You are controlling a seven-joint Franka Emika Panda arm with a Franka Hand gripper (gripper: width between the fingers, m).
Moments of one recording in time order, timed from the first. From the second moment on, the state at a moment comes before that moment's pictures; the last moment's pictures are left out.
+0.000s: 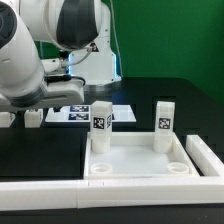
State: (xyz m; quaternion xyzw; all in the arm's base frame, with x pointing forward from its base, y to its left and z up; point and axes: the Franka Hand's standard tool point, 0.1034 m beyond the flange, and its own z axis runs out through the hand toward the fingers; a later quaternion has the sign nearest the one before) arm 0.376 -0.138 0.026 -0.91 -0.02 0.41 0.05
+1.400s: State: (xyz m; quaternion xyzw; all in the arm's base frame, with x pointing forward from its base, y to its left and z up) arm 0.346 -0.137 0.007 -0.90 -0.04 0.43 0.06
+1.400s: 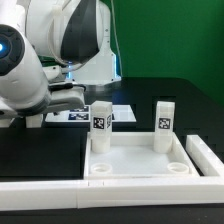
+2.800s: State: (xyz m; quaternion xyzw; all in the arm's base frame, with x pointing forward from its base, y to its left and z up) arm 0.366 -0.136 0.037 -0.89 -0.08 0.44 0.07
